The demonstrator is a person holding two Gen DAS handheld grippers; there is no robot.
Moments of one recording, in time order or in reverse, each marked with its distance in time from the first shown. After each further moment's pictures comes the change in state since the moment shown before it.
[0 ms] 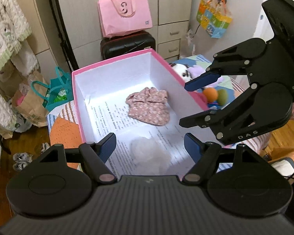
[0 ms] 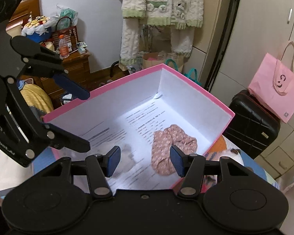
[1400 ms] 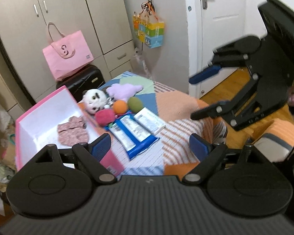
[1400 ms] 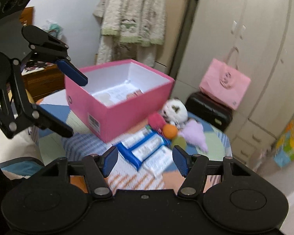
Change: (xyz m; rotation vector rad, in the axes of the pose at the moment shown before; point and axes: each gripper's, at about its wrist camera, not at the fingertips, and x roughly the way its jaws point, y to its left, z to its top) left arm -0.035 -0.183 -0.045 0.303 -0.155 -0.104; right arm -0.157 0.027 -0.185 0.057 -0.161 -0.228
